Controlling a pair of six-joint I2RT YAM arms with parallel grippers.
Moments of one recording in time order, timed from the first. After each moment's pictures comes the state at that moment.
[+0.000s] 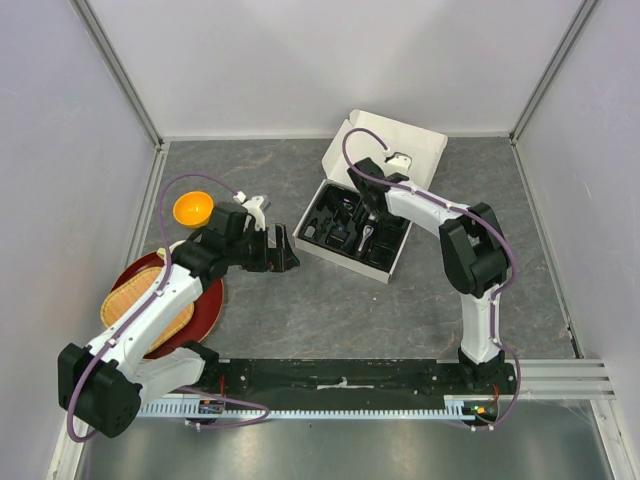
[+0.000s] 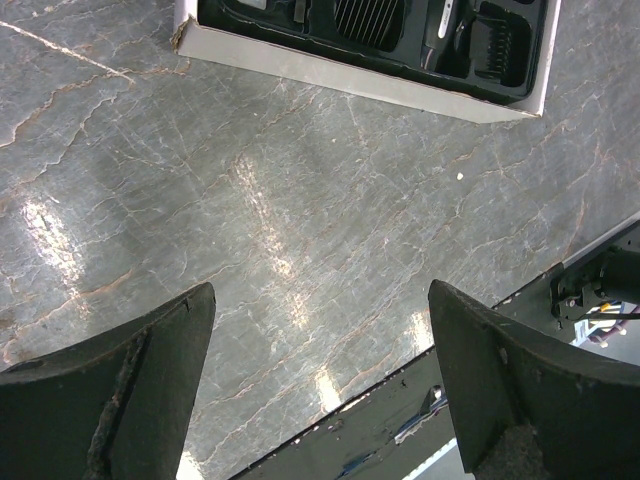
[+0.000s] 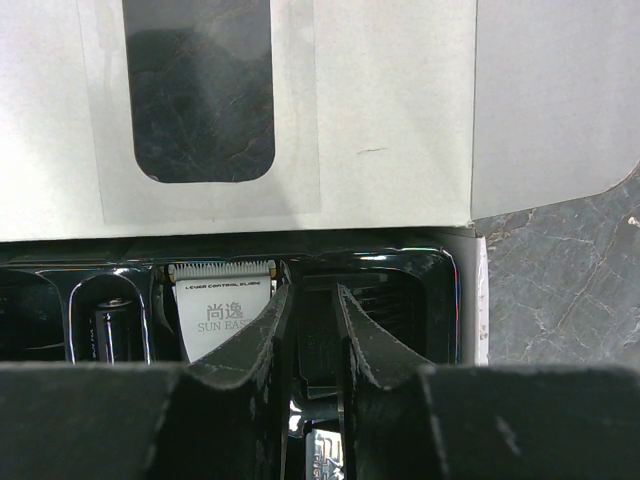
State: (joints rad) left arm -0.45 1.07 0.84 -0.55 0.27 -0.40; right arm 0.52 2.05 1.55 -0.64 0.68 0.80
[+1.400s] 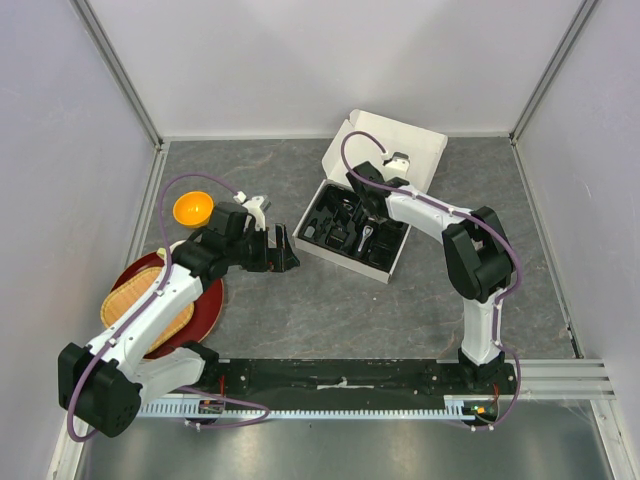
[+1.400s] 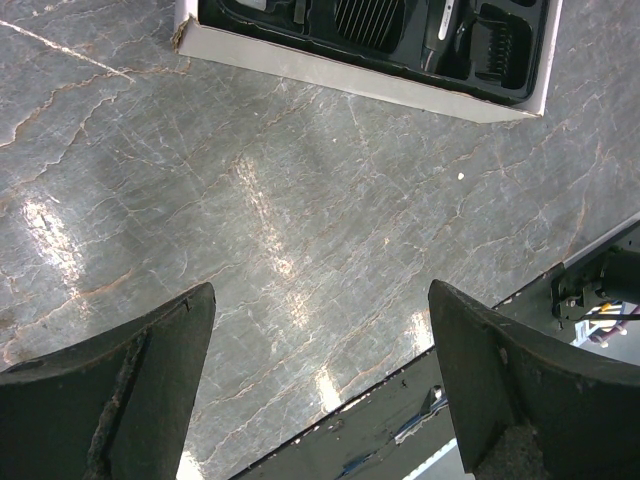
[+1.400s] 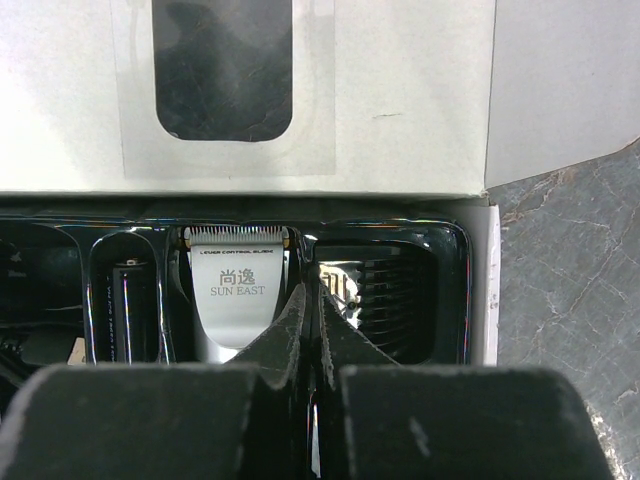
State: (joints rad) left arm -0.45 1.07 0.84 -0.55 0.27 -0.40; right arm 0.55 2.00 1.49 -0.60 0.67 0.80
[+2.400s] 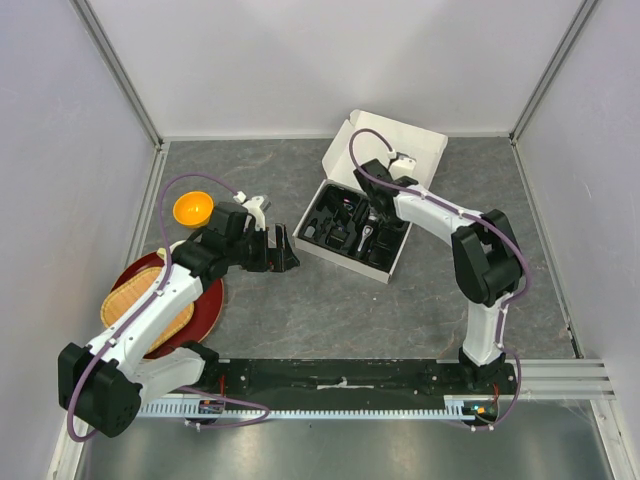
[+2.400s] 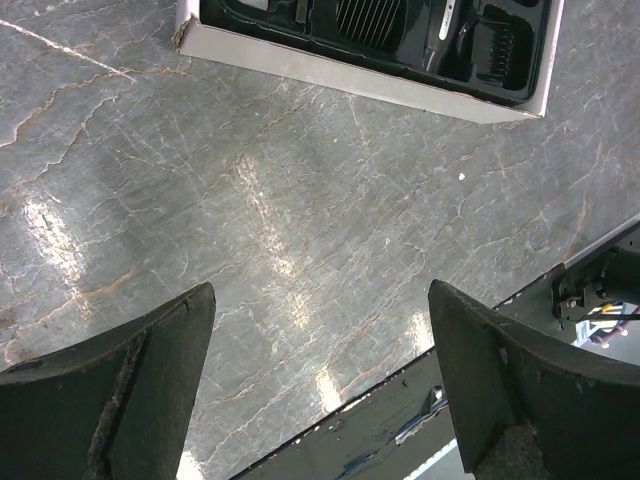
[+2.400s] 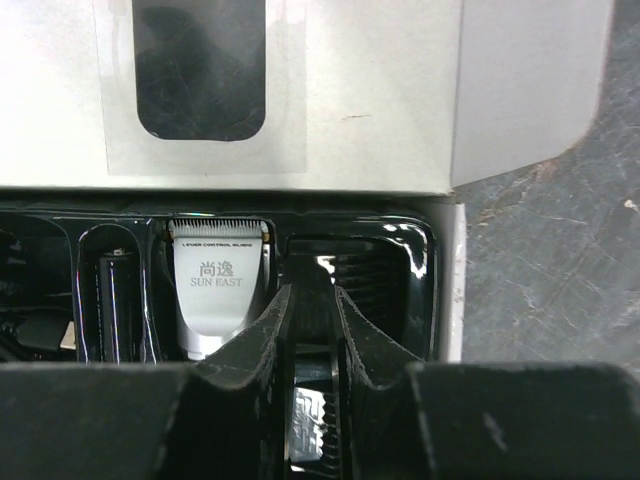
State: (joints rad) left arm -0.45 1.07 0.84 -0.55 0.26 -0.40; right arm 0.52 1.95 1.46 -0.59 0.63 0.78
